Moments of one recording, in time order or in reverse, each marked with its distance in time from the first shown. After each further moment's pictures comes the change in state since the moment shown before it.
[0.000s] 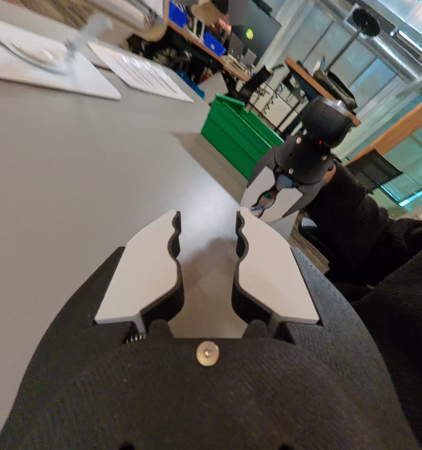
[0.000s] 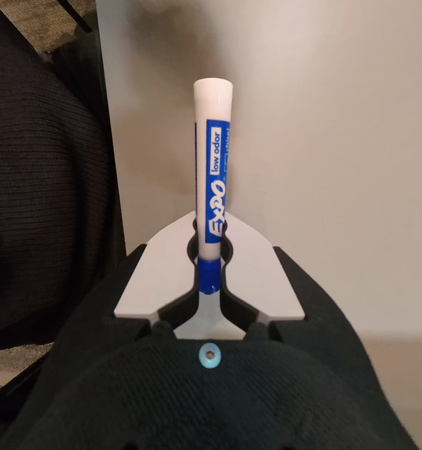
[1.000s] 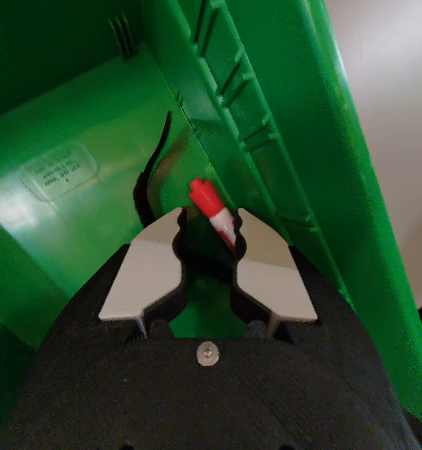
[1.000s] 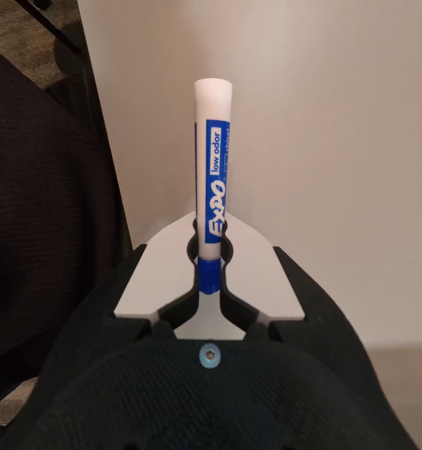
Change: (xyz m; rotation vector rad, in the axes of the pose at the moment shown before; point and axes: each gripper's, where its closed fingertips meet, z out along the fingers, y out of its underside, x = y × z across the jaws) left arm -0.264 -0.006 -0.172 -0.724 -0.574 -0.053; right arm -0.002 -0.049 0.007 -0.033 0.061 0.061
